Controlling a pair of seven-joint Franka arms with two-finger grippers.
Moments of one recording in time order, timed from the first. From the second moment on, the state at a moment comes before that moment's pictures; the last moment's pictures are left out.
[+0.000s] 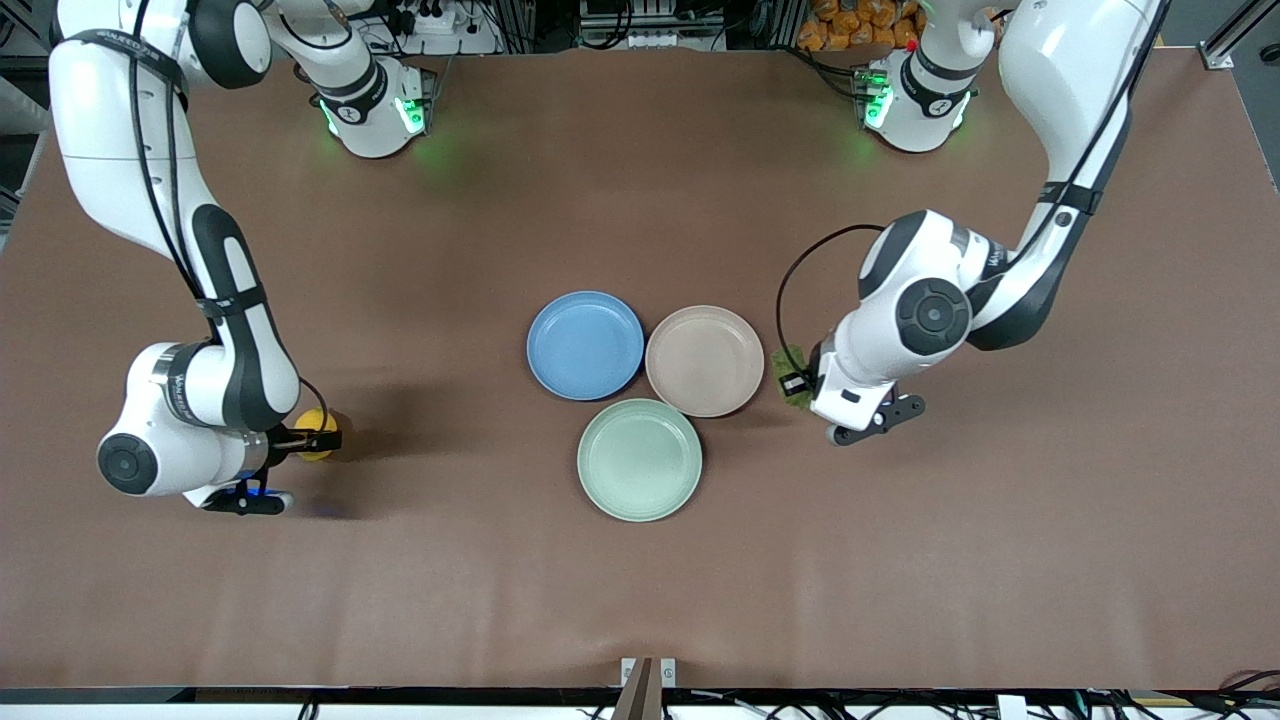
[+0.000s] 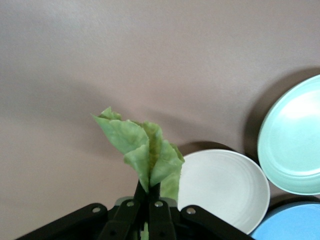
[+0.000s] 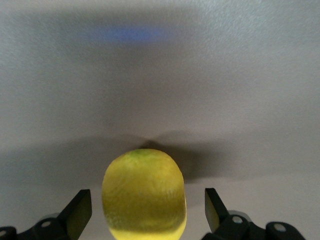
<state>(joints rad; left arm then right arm) -0.05 0.51 -0.46 -1.68 0.07 2.08 -0.90 0.03 0.79 -0.08 -1.48 0.10 1.96 -0.03</state>
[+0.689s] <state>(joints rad) -0.20 0.64 -0.45 -1.63 0.07 2.12 -1.12 0.03 0.79 -0.08 -1.51 0.10 1.98 -0.03</state>
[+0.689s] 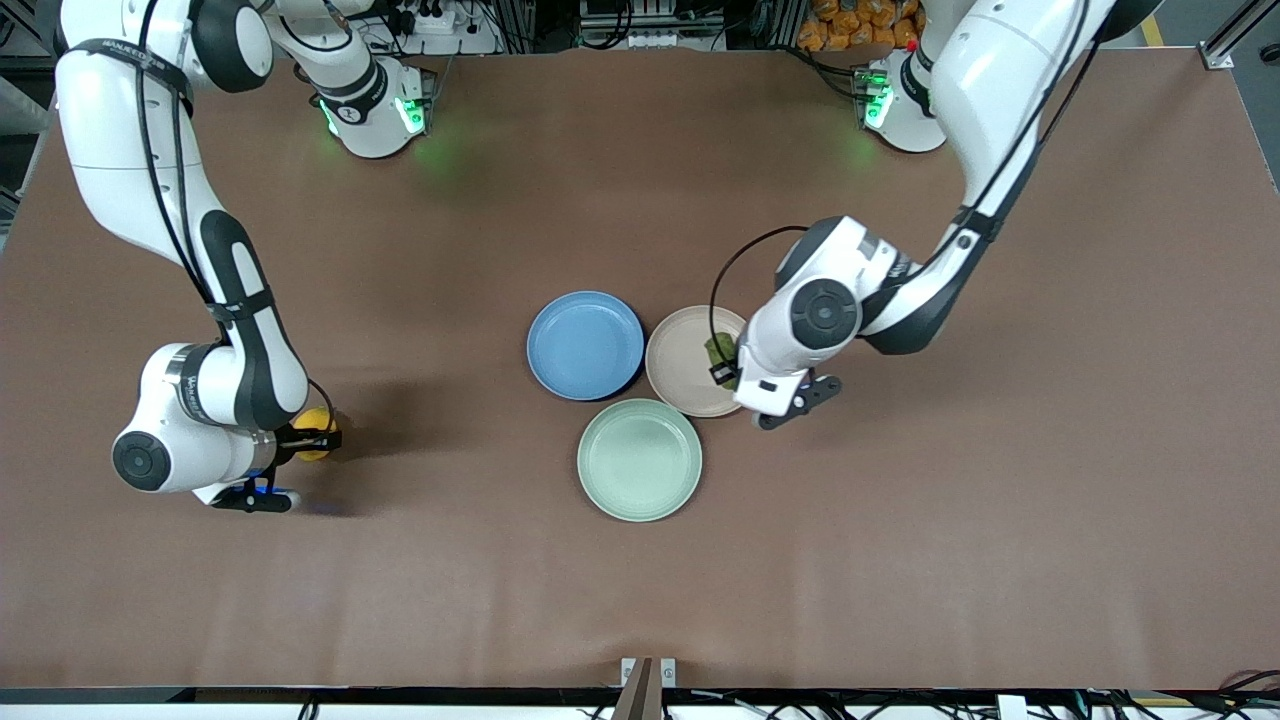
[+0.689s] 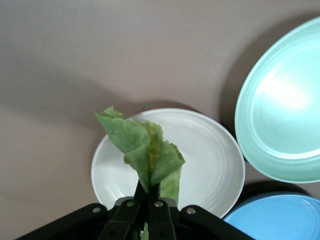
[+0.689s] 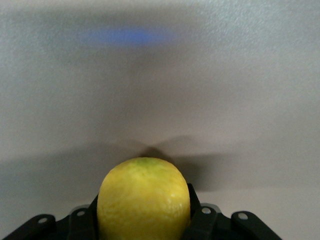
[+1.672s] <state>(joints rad) -0.15 0.57 -0.42 -1.56 0.14 2.13 -1.11 0.32 0.64 -0.08 -1.50 0.19 1.79 0.40</state>
